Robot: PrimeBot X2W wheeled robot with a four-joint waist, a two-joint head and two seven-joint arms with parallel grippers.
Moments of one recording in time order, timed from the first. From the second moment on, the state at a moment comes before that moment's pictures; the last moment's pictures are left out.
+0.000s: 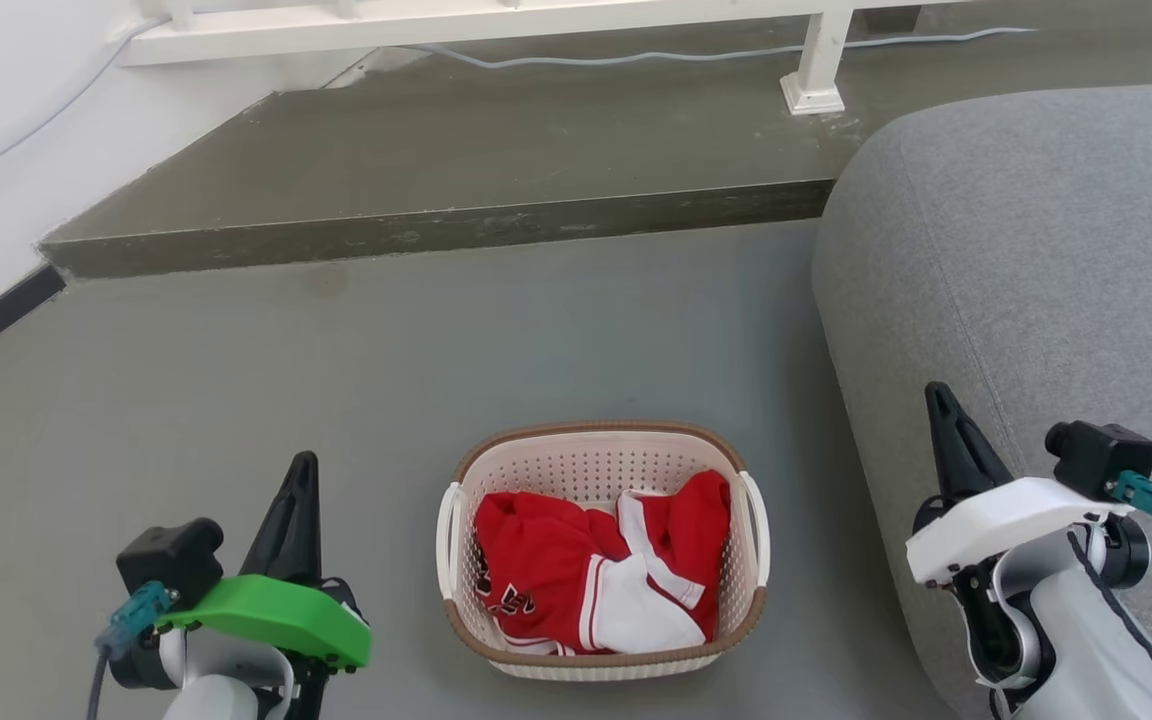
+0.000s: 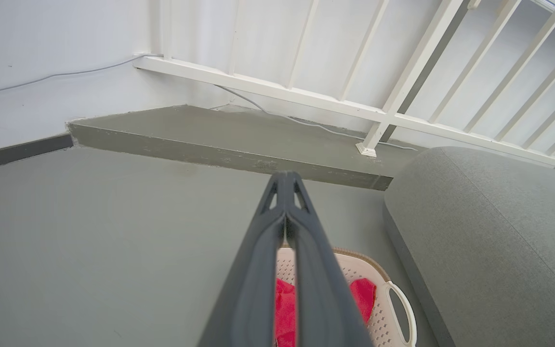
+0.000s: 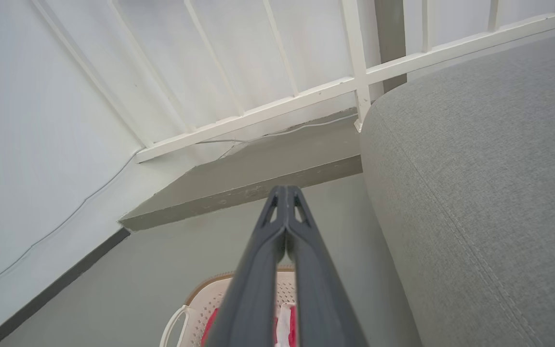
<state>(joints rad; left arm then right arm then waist) -0.09 0.04 -0.19 0.27 -0.49 -0.06 -0.22 -0.13 -0.18 0.28 0.33 0.55 -0.04 -0.22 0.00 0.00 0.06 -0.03</state>
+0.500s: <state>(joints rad) -0.09 0.04 -0.16 0.27 -0.67 -0.07 -0.17 -0.13 -0.16 0.21 0.33 0.72 -0.01 -0.17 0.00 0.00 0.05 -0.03</state>
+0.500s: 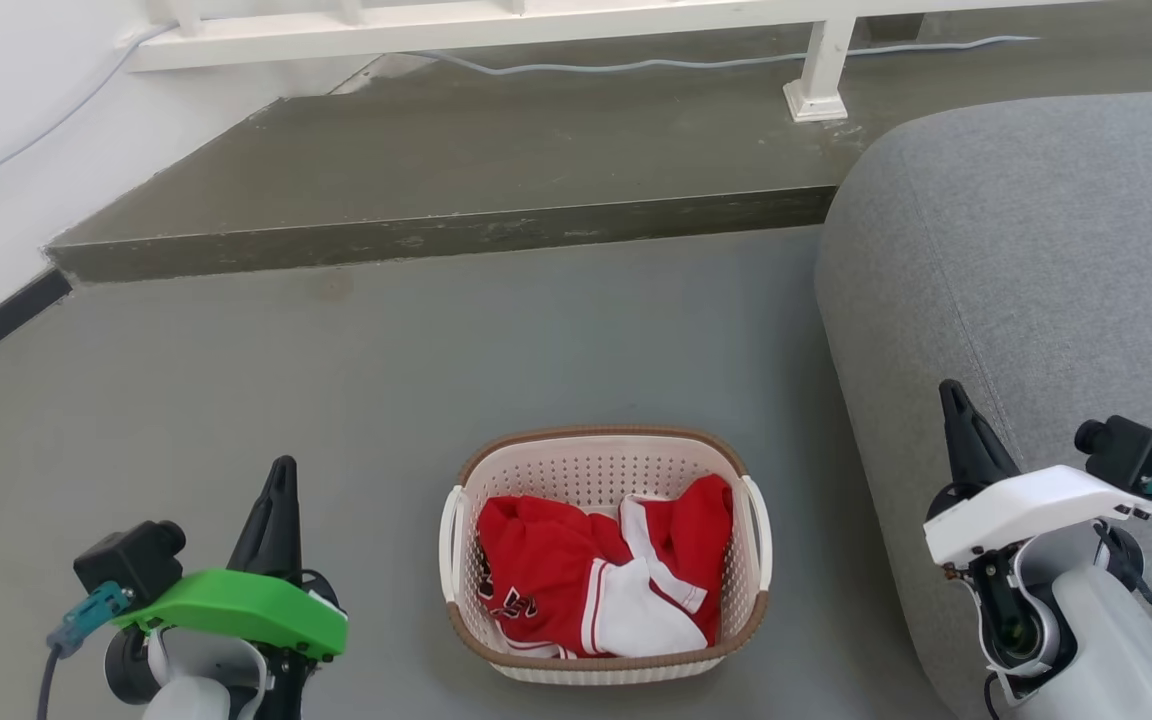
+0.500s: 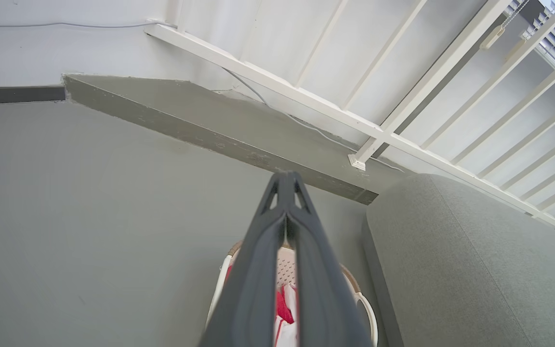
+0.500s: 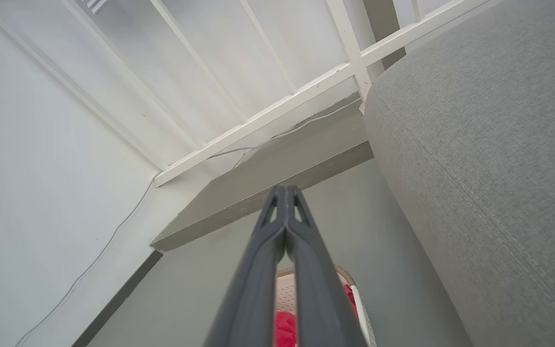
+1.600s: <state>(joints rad) -0.09 0.04 -0.07 0.28 -1.02 -0.09 -0.06 -0.11 -0.12 0.09 0.31 1.05 0.04 -0.06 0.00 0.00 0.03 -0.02</state>
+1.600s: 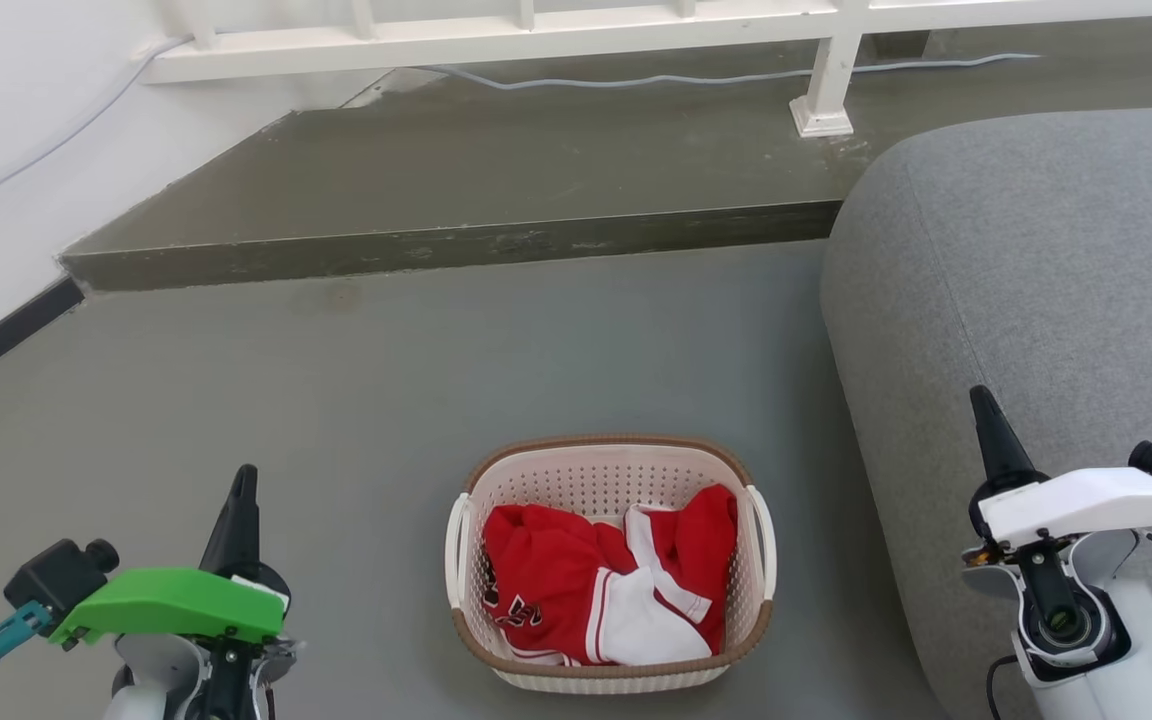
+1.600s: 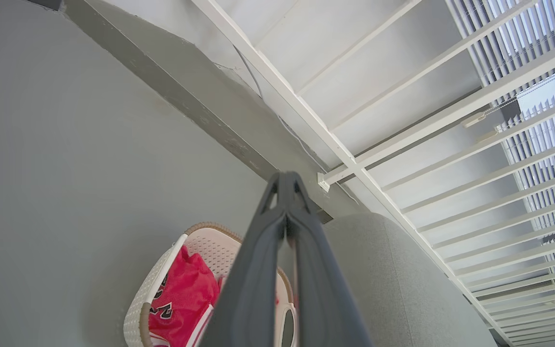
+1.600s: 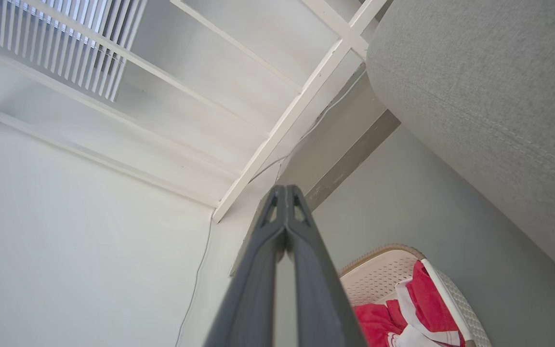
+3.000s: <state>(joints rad) -0.09 0.04 0.03 0.28 -1.47 -0.11 0.06 -0.09 -0.06 -0.08 0.30 1.48 0.10 0.06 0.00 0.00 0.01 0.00</state>
